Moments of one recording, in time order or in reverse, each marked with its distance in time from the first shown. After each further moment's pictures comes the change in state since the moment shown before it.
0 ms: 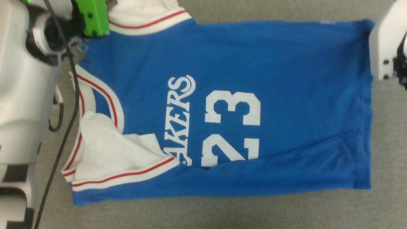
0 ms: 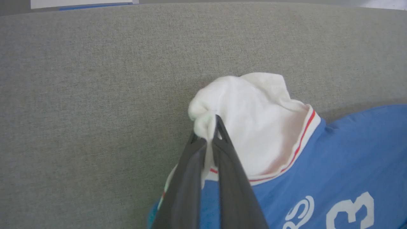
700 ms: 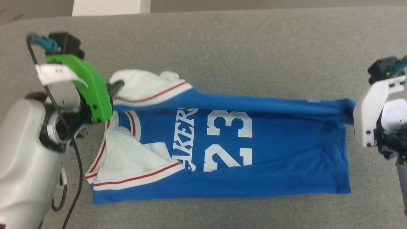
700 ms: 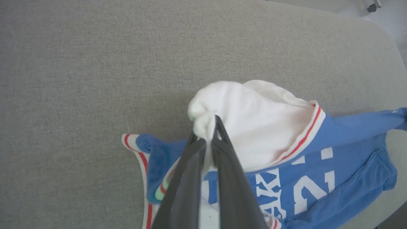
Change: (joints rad) left arm 0.455 0.081 0.067 -0.245 -0.094 0.018 -0.121; right arm 0.336 -0.005 -0.030 0.013 0.096 0.000 -0.108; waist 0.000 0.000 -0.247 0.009
